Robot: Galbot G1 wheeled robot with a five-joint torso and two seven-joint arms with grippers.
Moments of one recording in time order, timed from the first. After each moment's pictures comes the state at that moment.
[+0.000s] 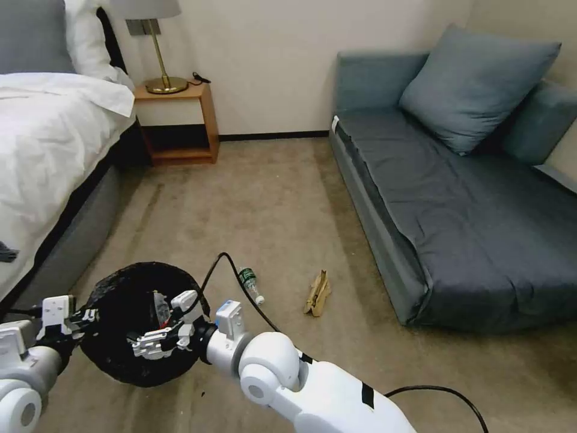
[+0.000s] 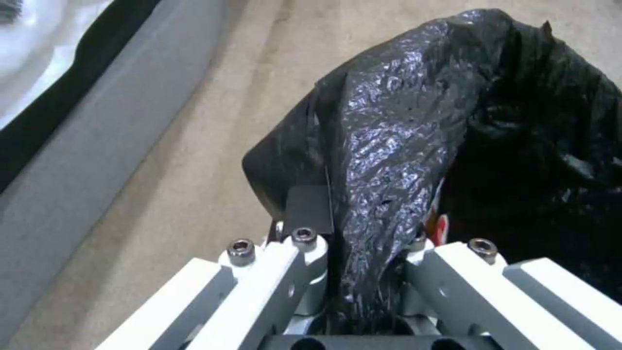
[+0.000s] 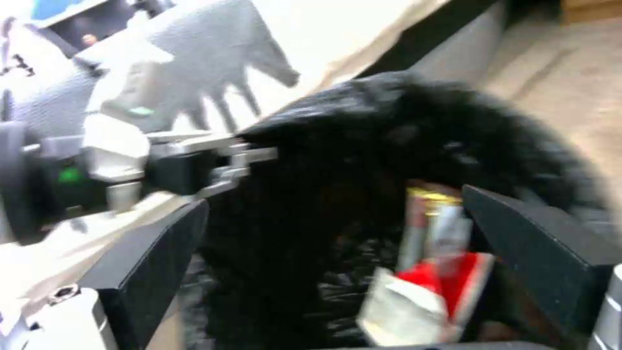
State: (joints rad) left arm 1.68 -1.20 -1.11 -2.20 -0.57 0.69 0.01; right arm -0.84 1.43 -0.48 1.78 0.67 -0.36 0.08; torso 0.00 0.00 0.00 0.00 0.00
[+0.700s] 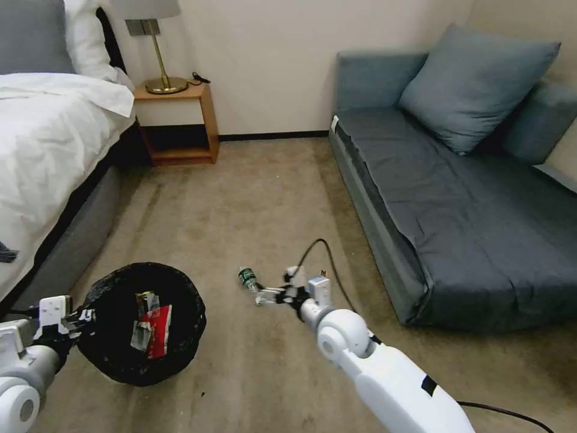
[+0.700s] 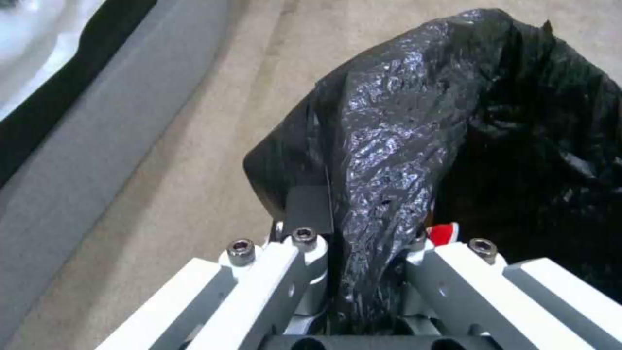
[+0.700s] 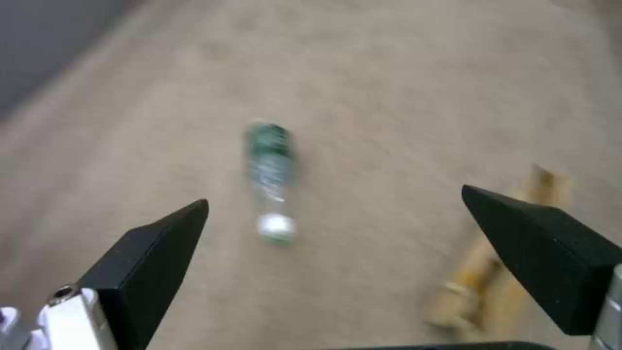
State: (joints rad) left arm 1.67 -1.19 -1.11 -2.16 -0.58 0.69 0.01; right arm -0.94 1.26 -0.13 1.58 0.60 -0.41 0.22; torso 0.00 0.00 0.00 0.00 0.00
